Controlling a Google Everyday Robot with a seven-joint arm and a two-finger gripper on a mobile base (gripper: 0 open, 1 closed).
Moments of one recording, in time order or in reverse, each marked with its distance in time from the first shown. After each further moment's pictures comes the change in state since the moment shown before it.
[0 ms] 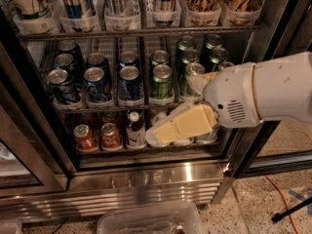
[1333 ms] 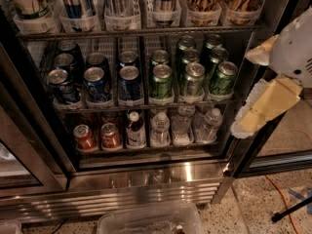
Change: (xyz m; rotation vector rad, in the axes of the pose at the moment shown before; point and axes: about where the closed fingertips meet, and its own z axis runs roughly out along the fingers) arm 0.028 -0.062 -0.105 0.097 0.507 -0.260
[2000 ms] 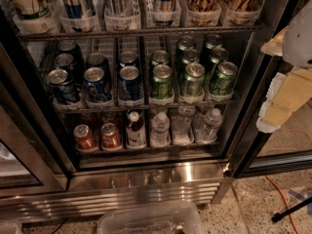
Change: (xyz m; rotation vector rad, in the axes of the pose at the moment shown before) arm 0.030 -0.026 -0.015 0.032 0.205 -0.079
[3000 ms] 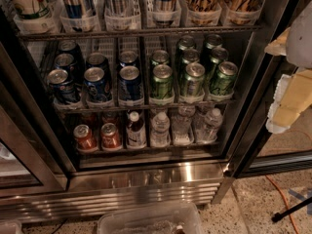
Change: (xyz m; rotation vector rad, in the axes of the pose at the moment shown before) arm 0.016 -0.006 0.002 -0.001 0.067 -0.039
